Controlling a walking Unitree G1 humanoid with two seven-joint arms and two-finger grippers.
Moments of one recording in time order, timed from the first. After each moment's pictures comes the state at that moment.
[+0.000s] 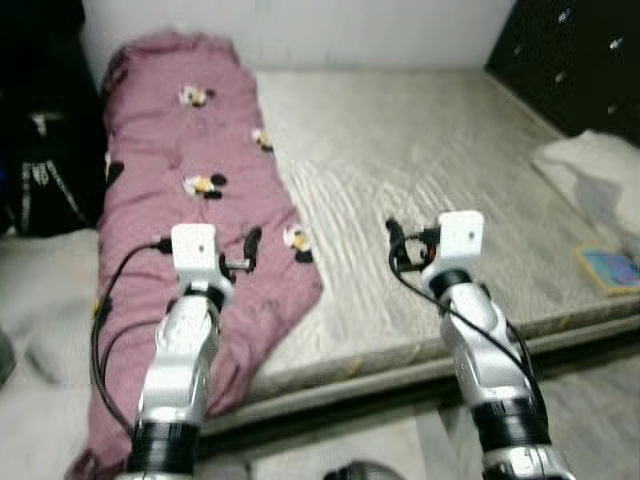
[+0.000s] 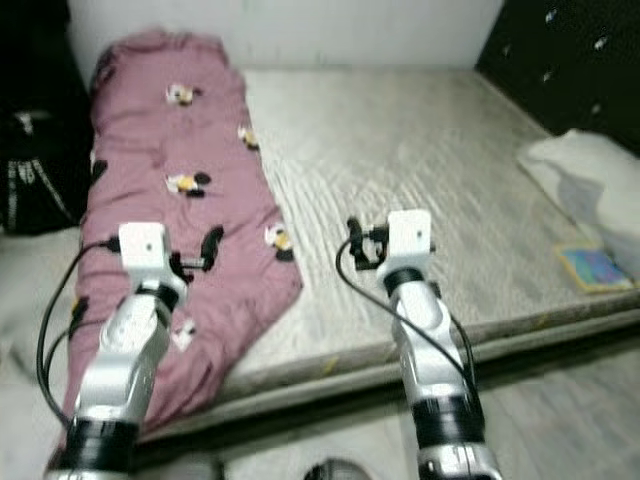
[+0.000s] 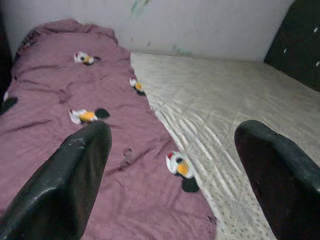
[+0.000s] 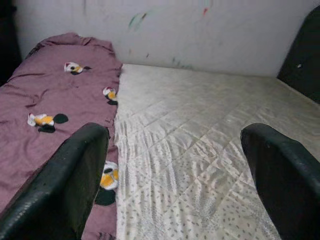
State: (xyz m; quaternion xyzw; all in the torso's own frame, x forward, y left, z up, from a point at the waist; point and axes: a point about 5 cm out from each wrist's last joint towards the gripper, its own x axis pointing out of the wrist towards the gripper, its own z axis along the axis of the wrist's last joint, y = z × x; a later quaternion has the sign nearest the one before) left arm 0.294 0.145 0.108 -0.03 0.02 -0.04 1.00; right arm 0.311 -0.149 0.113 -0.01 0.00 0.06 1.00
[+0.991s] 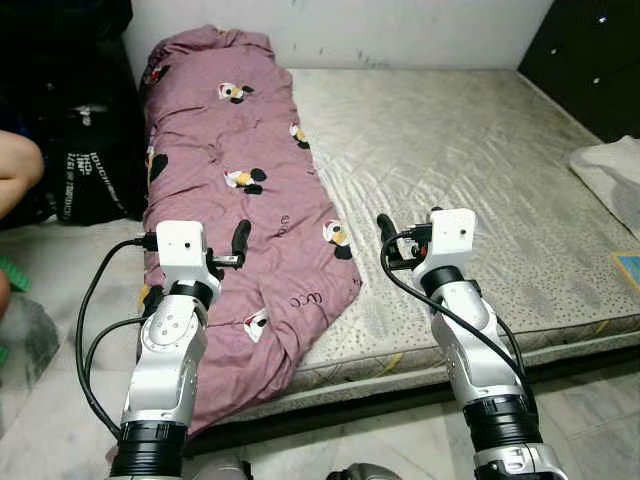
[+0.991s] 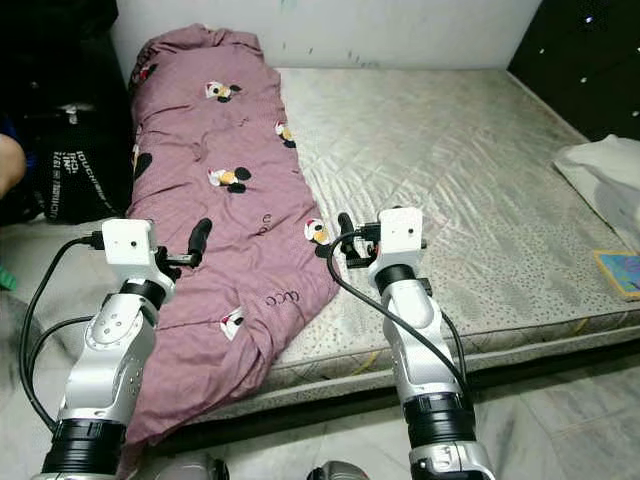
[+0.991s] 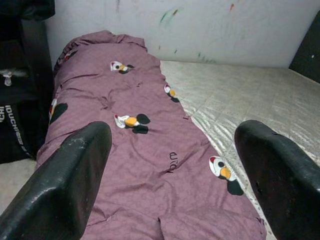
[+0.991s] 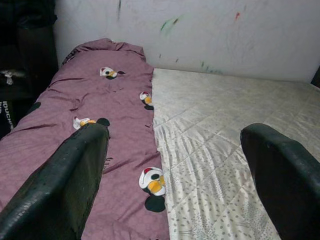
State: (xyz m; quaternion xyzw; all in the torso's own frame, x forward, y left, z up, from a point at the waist) left arm 0.291 0.154 0.111 -0.02 0.00 -0.04 1.00; right arm 0.312 -0.141 0.115 -0.01 -0.01 0.07 1.00
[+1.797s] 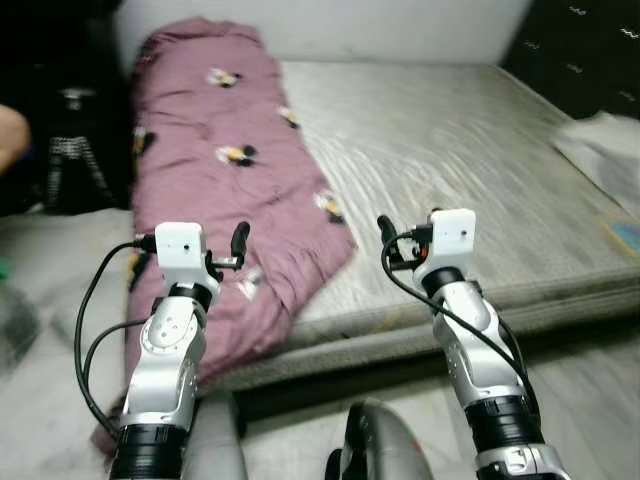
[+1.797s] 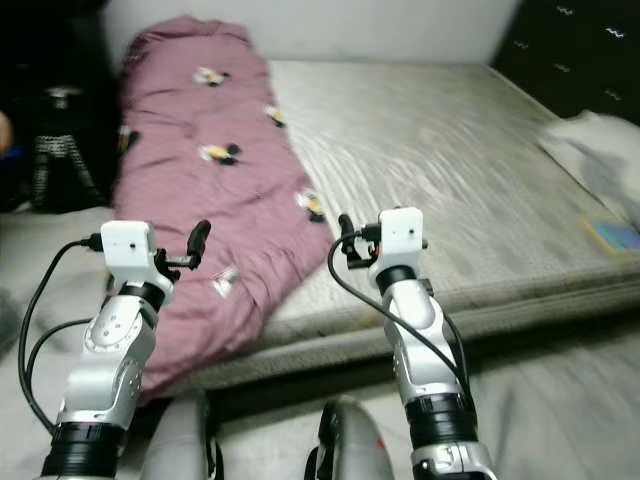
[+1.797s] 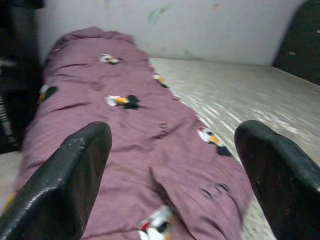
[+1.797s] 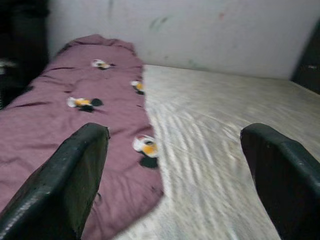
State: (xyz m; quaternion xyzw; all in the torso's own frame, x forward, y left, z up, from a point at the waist) left arm 0.289 0.157 0.111 -0.02 0.00 -0.03 1.00; right arm 0.312 -0.141 0.115 -0.01 -0.01 0.07 1.00
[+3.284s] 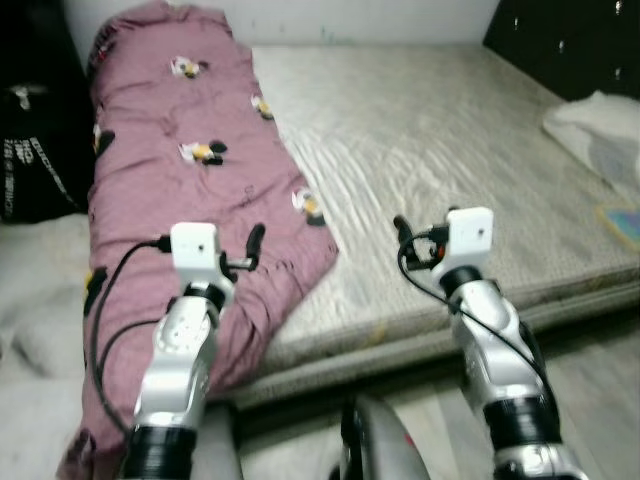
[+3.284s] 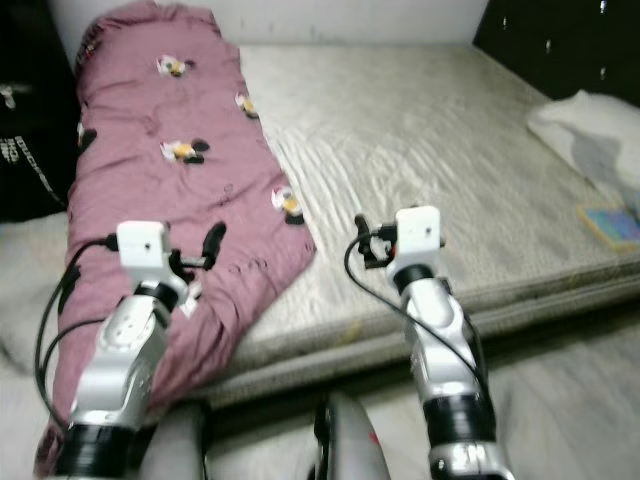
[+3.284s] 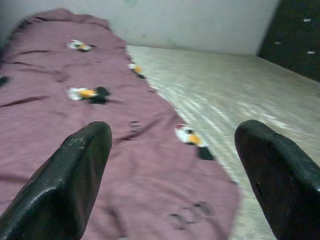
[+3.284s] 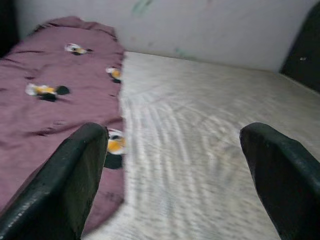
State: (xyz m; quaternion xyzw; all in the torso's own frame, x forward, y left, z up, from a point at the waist) left arm 0.290 0.151 0.112 -0.03 0.01 -0.05 1.00; right arm 0.312 -0.152 0.115 -0.02 -0.01 0.08 1.00
